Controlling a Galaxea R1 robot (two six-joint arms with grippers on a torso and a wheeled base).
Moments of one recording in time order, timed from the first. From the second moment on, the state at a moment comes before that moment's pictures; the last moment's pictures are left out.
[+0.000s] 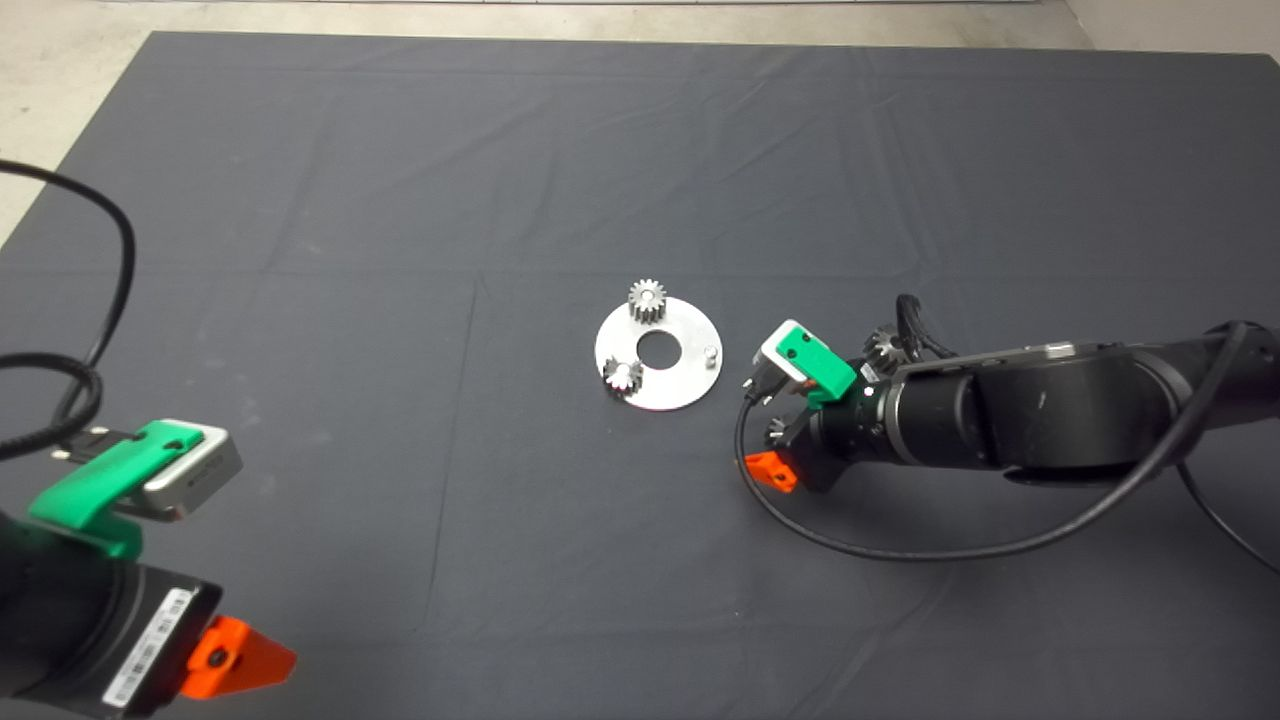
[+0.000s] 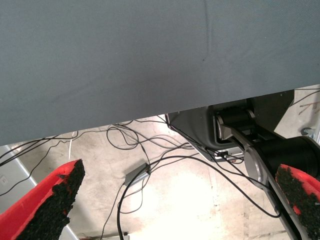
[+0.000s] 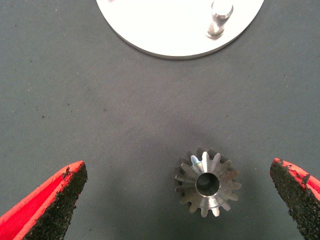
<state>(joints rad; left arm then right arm) -0.70 1.91 -0.30 -0.06 1.51 -1.42 0.15 2.43 -0.69 -0.91 -1.35 1.02</state>
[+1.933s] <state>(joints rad) -0.70 1.91 -0.30 -0.06 1.51 -1.42 0.05 2.42 -0.77 -1.00 -1.35 1.03</state>
